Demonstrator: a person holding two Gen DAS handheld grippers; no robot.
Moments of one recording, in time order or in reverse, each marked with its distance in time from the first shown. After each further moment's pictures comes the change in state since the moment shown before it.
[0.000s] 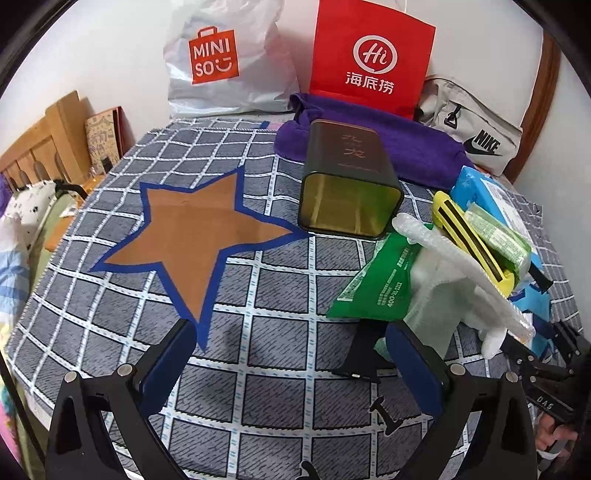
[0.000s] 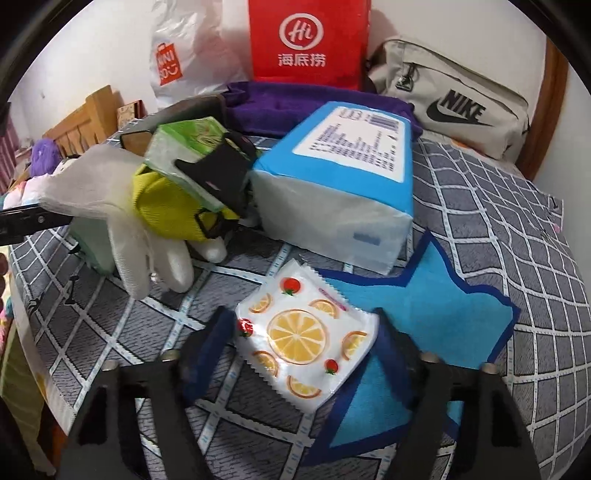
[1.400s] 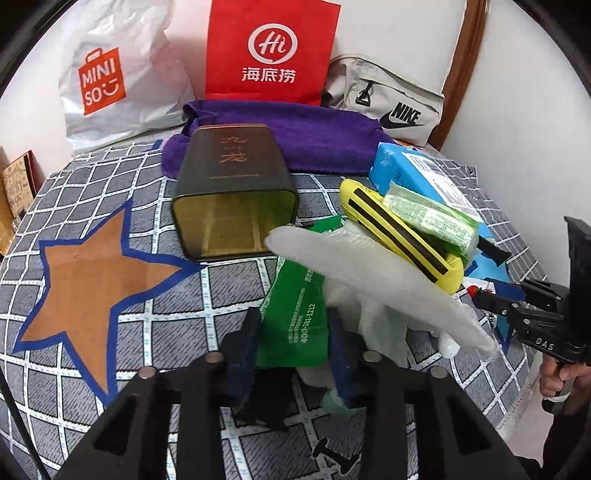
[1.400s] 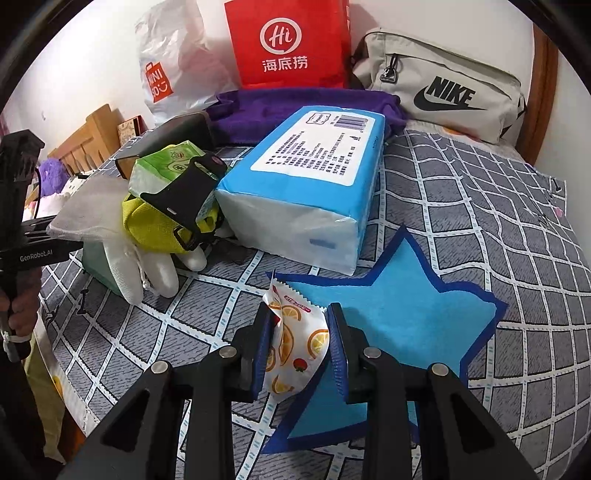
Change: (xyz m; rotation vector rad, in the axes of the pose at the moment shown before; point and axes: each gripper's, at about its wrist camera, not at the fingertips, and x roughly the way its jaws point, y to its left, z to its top) left arm 0.018 -0.041 0.013 0.217 -0.010 -0.260; right arm -0.007 -0.035 0.005 0.079 0.007 0.061
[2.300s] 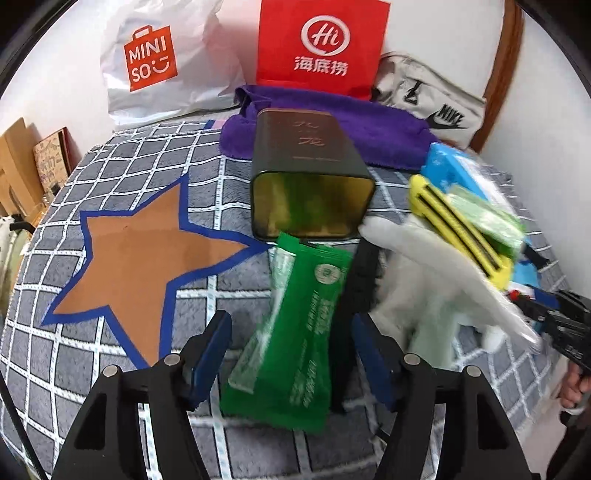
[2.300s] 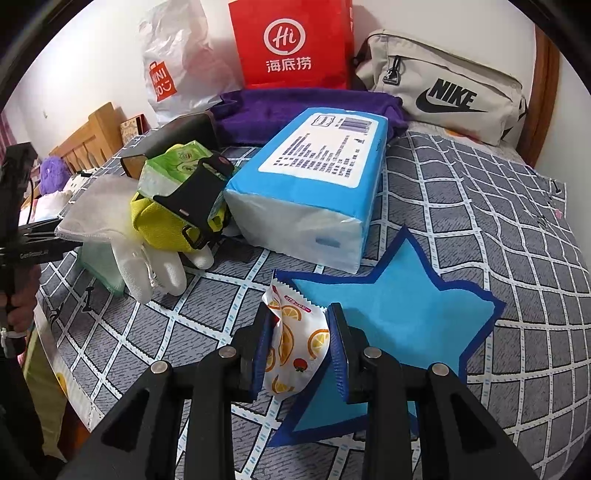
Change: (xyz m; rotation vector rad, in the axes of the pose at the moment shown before) left arm 0.003 0.031 -0.001 -0.060 0.049 0.149; right arm -0.006 0.004 -0.001 -0.003 -0.001 -0.002
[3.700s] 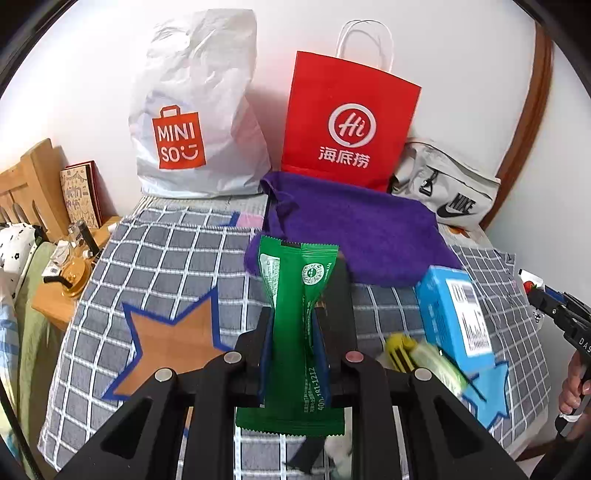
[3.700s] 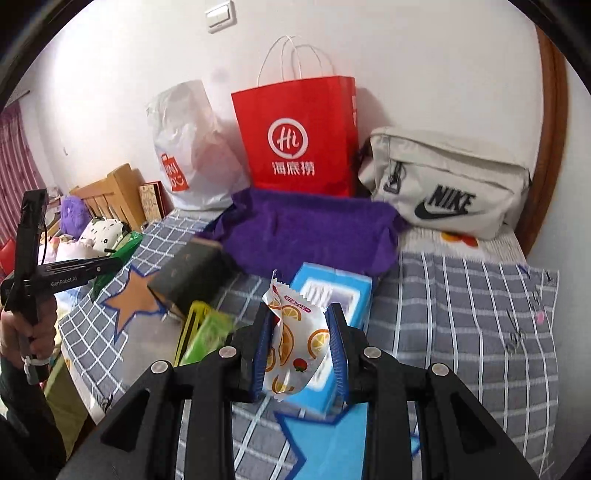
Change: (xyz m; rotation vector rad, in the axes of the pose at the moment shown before) left arm -0.063 0.006 0.094 -0.125 -0.140 0.030; right arm -0.066 -0.022 0.130 -0.022 -0.199 0.080
